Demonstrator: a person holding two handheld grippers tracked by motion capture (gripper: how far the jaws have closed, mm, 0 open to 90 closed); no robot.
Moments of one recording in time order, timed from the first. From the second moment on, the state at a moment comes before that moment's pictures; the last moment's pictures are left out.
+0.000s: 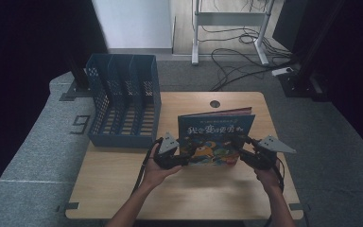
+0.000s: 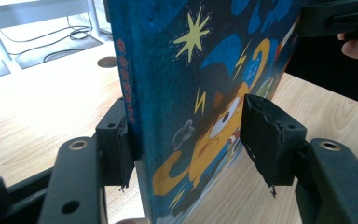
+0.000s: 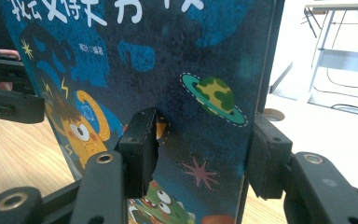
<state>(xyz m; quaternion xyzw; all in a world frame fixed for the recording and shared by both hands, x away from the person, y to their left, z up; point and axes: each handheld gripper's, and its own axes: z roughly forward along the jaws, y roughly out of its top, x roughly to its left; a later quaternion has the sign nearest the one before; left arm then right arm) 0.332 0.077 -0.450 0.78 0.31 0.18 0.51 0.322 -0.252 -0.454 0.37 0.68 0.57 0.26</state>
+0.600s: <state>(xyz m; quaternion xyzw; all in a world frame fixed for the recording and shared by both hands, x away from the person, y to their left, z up) 0.318 0.072 -0.450 0.78 0.27 0.18 0.54 0.332 -0.249 -0.456 0.39 0.68 0.57 0.26</state>
